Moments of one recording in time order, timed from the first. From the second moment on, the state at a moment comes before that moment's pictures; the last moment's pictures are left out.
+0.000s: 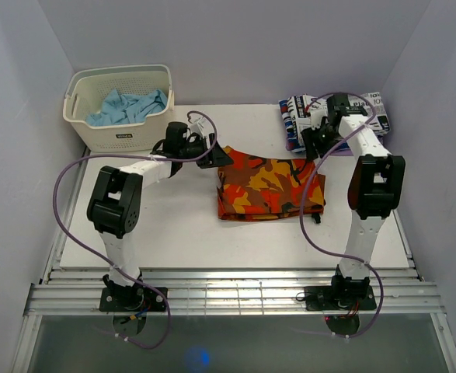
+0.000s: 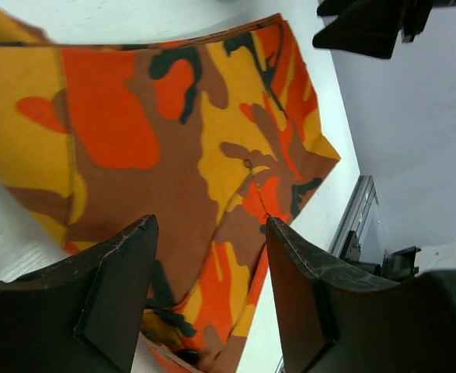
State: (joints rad) left arm -0.33 1.90 1.24 0.17 0.77 -0.55; right arm 0.04 2.04 1.83 -0.94 -0.27 -0.43
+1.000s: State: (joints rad) left arm -0.41 1.59 1.23 -0.31 0.40 0.33; right arm -0.06 2.21 1.81 -1.02 -0.58 -0.25
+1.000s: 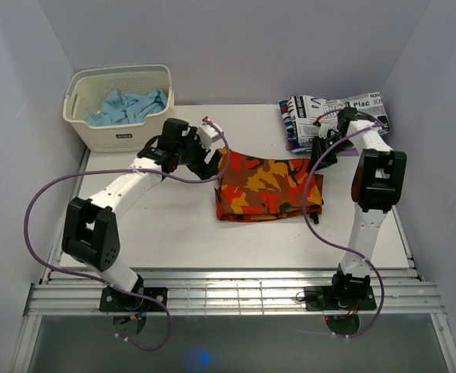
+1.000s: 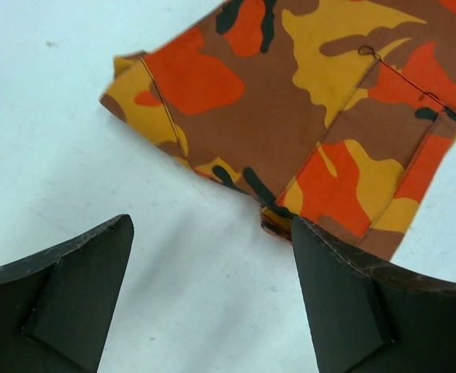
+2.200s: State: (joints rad) left arm -0.93 1.54 0.76 0.18 -0.06 0.91; right arm -0.05 2.02 1.72 -1.07 -0.70 -0.25
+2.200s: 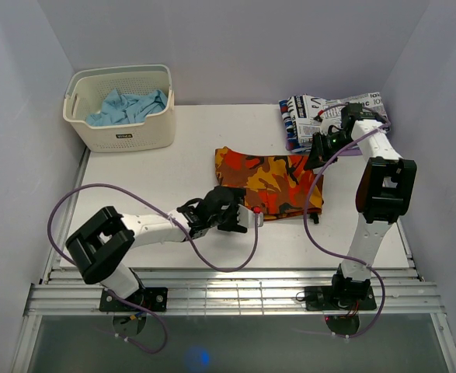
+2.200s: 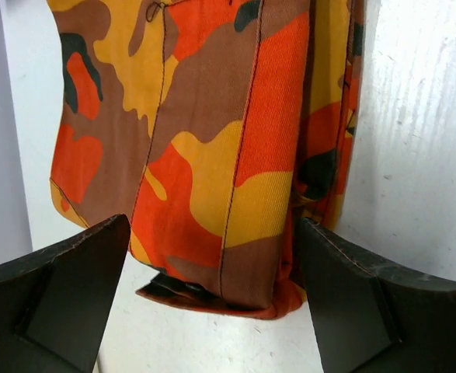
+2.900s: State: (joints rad) left arm -0.96 1.65 0.74 0.26 -0.17 0.96; right arm -0.07 2.02 1.72 -1.10 -0.68 -0.29
